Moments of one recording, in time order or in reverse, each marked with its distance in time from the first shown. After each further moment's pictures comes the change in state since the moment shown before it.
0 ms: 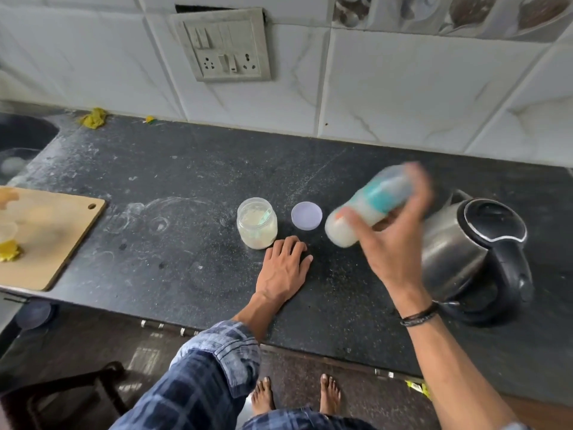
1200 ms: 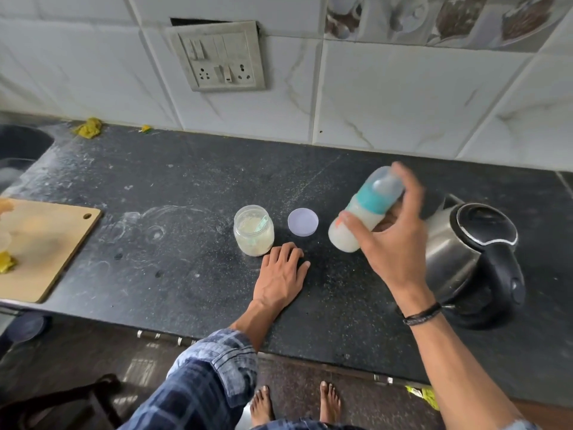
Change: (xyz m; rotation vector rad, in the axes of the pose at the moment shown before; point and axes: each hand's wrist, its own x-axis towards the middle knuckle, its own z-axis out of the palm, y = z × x) left_hand 0.001 -0.001 0.000 -0.014 0.005 0.015; right_hand 0.006 -0.012 -0.007 -0.046 -0.005 -0.032
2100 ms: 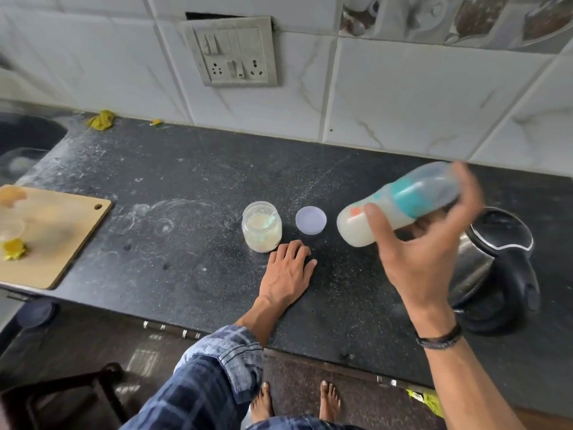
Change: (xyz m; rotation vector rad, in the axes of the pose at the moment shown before) left_hand 0.001 0.002 -0.003 0.003 -0.020 -0.008; right_hand -0.008 -0.020 -0.003 0.107 0.114 -0.167
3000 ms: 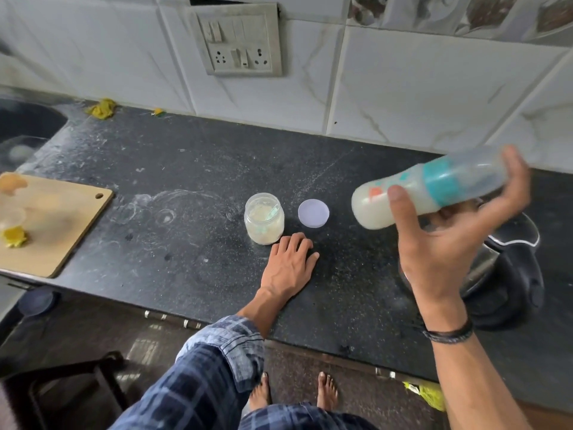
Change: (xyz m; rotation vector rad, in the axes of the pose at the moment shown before) left_hand 0.000 -0.001 0.002 0.004 0.013 0.000; right_hand 0.007 0.000 0.000 0.077 0.068 -0.078
